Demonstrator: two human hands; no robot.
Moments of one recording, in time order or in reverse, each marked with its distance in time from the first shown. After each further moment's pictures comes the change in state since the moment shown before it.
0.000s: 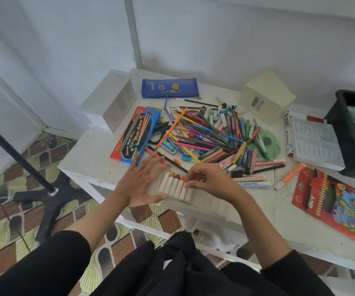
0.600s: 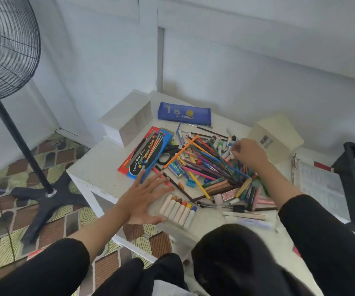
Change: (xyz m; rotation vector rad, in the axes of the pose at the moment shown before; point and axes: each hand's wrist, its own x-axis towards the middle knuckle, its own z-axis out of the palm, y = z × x) left_hand 0.001 -0.001 0.002 0.034 -0.034 -0.034; right_hand 0.102 0.062 -0.134 -0.603 0.318 0.210
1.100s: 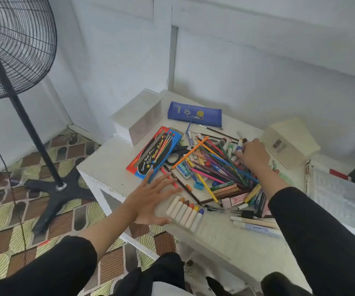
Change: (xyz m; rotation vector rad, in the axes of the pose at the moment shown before) left_hand 0.000 0.000 0.001 -0.008 0.007 -0.002; right_hand 0.027 -0.007 0.031 -0.136 0.035 0.209
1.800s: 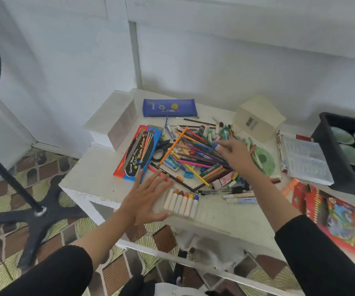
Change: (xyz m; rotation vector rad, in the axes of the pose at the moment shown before) left_hand -0.001 -0.001 0.001 -0.038 0.048 0.066; right_hand -0.110 -0.017 -0.029 0.695 -0.023 -0.064
